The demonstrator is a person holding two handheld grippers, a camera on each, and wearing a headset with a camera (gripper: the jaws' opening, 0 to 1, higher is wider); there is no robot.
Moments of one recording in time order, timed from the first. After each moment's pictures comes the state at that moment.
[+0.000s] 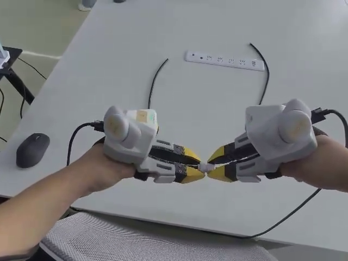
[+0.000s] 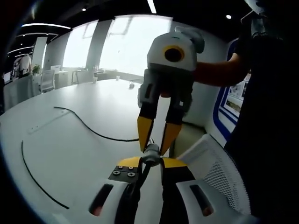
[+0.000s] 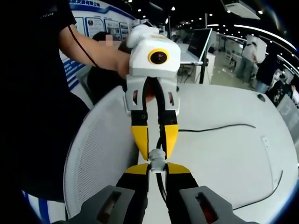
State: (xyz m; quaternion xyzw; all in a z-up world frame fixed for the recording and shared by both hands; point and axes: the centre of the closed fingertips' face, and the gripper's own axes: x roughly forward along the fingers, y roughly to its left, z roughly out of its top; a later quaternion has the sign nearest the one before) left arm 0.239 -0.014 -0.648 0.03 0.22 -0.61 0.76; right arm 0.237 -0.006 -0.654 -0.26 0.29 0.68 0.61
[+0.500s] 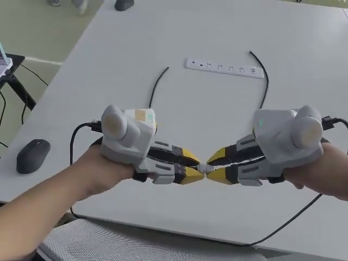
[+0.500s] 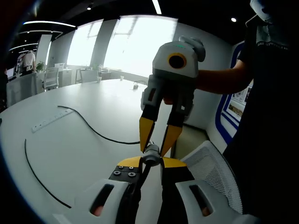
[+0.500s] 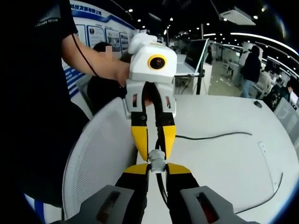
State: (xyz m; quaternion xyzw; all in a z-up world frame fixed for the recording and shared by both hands) left arm 0.251 -0.007 -0.632 0.00 0.23 -0.59 0.77; right arm 0.246 -0.001 -0.634 -0.22 0.26 0.69 0.64
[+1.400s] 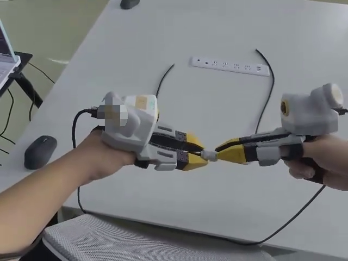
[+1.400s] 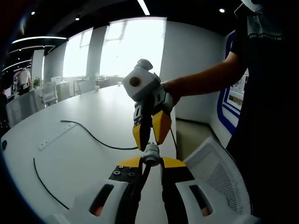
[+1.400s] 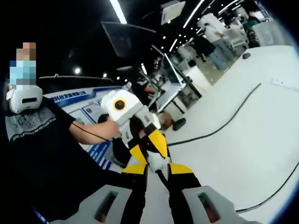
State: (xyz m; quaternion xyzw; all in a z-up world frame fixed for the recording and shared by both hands) left arm 0.252 -0.008 -0.612 0.06 0.19 -0.61 0.77; right arm 0.261 -0.004 -0.613 0.17 0.38 0.69 0.59
